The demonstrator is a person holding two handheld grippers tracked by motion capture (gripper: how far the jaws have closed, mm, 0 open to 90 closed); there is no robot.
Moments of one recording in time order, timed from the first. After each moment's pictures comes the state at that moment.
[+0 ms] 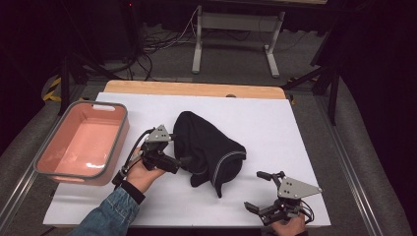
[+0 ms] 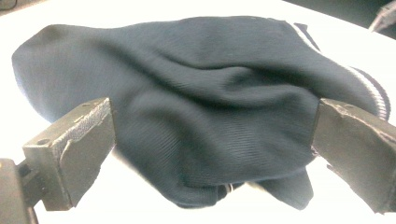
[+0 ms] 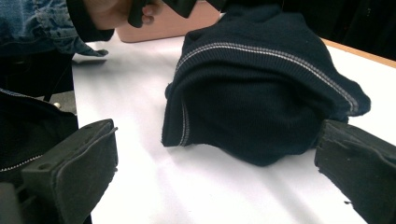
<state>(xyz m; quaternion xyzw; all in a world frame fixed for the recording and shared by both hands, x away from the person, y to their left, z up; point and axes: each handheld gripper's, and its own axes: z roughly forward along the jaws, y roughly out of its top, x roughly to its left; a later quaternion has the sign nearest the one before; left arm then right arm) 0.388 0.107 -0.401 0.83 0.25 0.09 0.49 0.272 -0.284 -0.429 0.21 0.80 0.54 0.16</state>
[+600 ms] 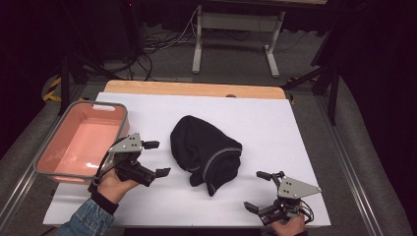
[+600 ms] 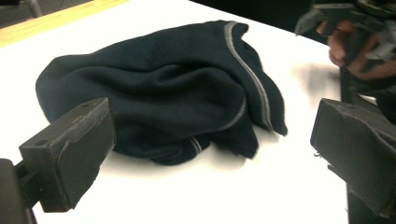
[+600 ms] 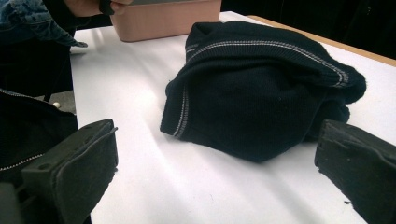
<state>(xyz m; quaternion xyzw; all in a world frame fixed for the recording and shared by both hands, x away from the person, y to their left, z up) 0.355 0.165 -0.395 0.81 0.20 0.06 0.54 0.273 -0.283 -0.429 0.21 0.80 0.54 0.16</state>
